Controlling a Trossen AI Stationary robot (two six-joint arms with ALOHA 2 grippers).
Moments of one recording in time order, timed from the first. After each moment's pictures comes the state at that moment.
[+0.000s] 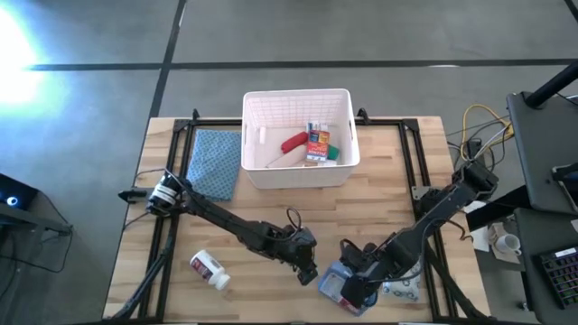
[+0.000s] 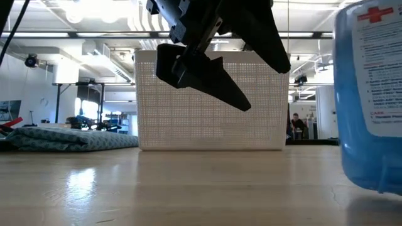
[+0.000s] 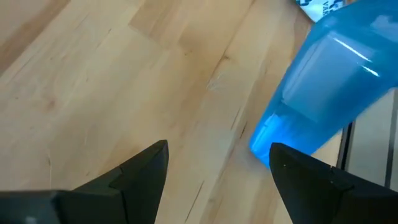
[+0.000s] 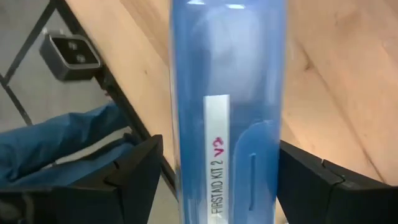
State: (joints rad) left arm -0.38 2.01 1.52 -0.34 -0.16 -0.90; right arm 0.70 1.66 1.22 -0.70 0.03 1.39
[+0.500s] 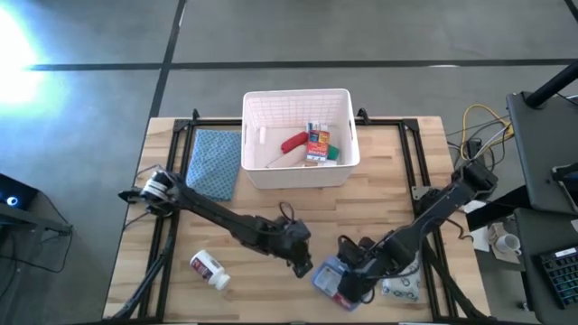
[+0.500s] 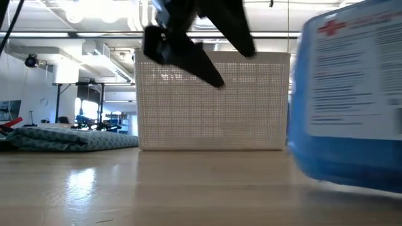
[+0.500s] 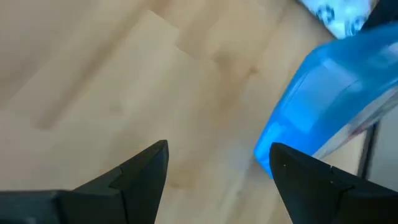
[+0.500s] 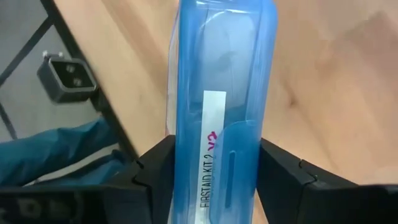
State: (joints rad) left arm -0.37 1.93 1.52 -0.48 -0.25 -0.89; right arm 0.68 1.66 1.22 -0.70 0.11 1.31
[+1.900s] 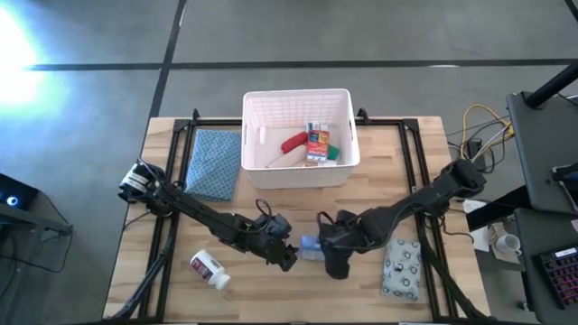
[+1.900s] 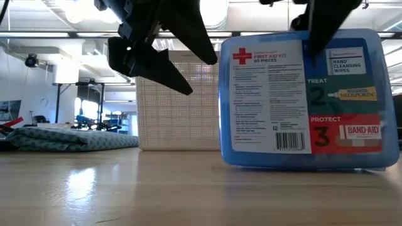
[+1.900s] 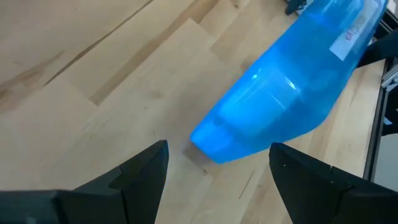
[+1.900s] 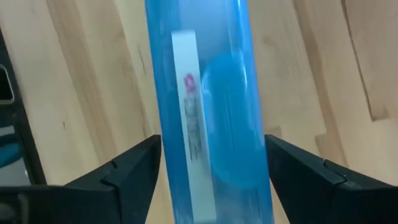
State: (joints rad) left arm -0.41 1.75 1.21 -0.29 -0.37 -1.01; right arm 0.45 1.73 1.36 -0.87 0.10 0.76
